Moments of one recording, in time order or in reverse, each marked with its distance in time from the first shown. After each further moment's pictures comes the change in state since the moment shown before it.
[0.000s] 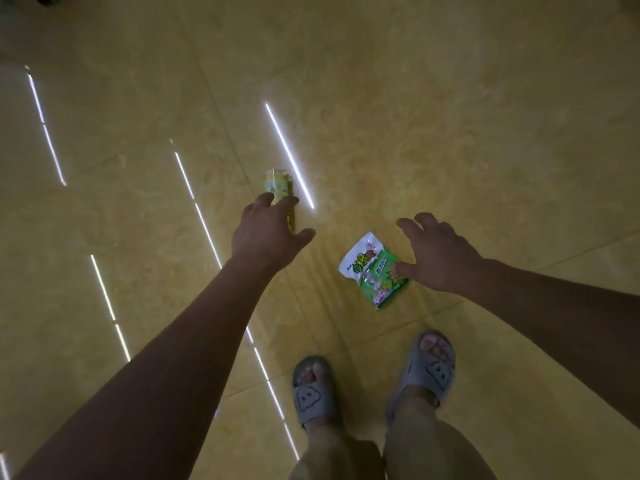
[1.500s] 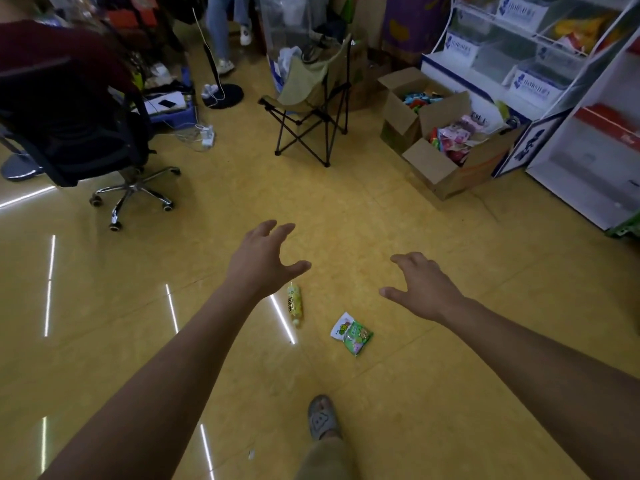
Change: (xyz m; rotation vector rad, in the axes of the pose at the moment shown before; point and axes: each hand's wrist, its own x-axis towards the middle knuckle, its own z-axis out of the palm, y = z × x) left_hand -0.404 0.039 -0.411 -0.052 0.341 0.370; right_hand -0.499 -0.166 -0.223 0.145 0.490 0.103
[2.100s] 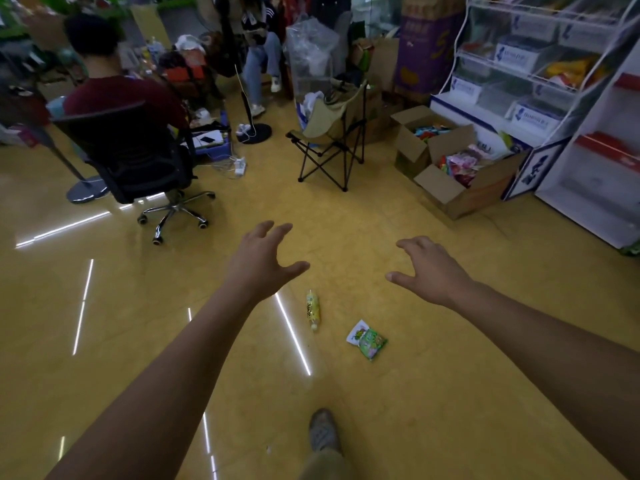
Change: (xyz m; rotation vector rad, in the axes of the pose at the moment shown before) left_hand -0.146 0.013 -0.065 0.050 0.123 0.001; right_hand -0.117 -0.034 -0.031 0.013 0.164 -0.135
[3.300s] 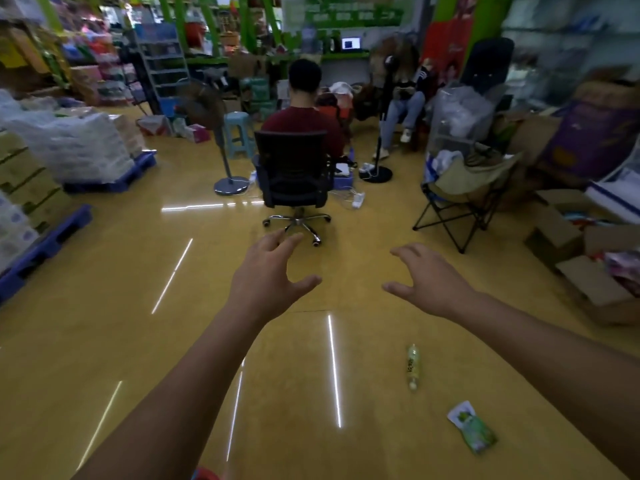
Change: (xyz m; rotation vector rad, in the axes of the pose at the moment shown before) left_hand -0.143 -0.307 -0.178 0.027 0.327 -0.268; right_hand 0.052 -0.411 0.055 -0.104 0.033 -0.451
